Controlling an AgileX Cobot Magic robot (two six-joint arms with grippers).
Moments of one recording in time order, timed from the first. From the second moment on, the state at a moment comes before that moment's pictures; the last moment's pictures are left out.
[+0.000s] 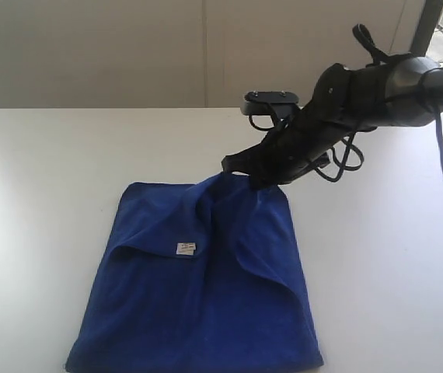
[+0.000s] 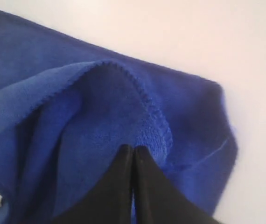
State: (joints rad) left arm 0.20 1.02 -0.81 -0.34 0.80 0.34; right arm 0.23 2.03 -1.42 0.41 0.56 -0.26
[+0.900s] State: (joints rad) left arm 0.20 1.02 -0.81 -0.34 0.80 0.34; right arm 0.23 2.11 -1.46 -0.10 0.50 -0.13
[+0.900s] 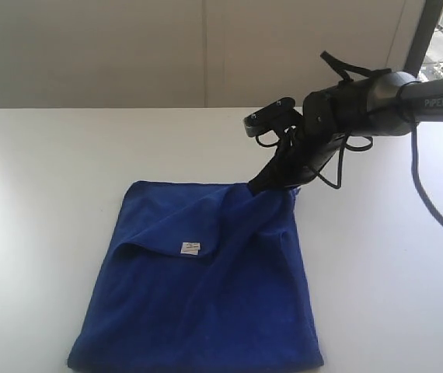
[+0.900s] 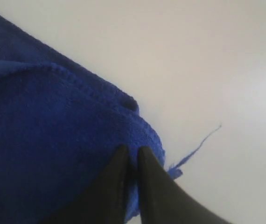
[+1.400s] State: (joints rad) left arm 0.20 1.02 -0.81 -0.34 0.80 0.34; right arm 0.23 1.99 -1.46 -0.09 0.56 -0.13
